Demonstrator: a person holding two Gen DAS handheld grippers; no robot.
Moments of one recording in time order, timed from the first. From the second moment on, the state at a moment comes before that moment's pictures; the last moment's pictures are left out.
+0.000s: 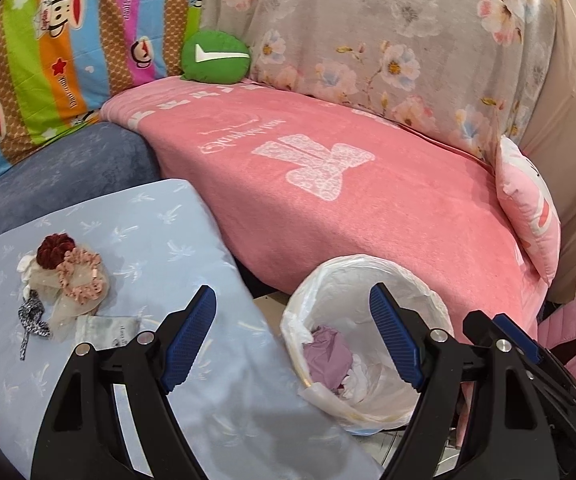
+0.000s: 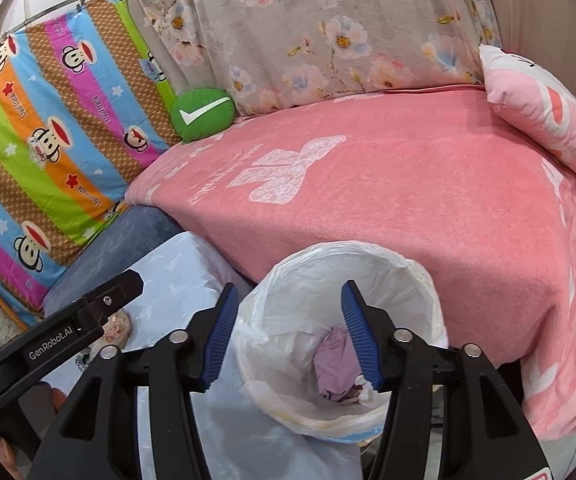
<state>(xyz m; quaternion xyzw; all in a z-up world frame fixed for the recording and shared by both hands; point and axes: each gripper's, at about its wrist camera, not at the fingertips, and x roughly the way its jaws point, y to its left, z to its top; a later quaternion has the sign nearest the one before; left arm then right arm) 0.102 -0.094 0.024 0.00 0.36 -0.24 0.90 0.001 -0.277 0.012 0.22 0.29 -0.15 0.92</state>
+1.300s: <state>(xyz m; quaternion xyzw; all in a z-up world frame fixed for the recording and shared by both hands) 0.200 0.178 -0.075 -0.06 0.42 0.01 0.90 0.167 -0.043 -0.086 0.12 0.44 0.00 0.89</state>
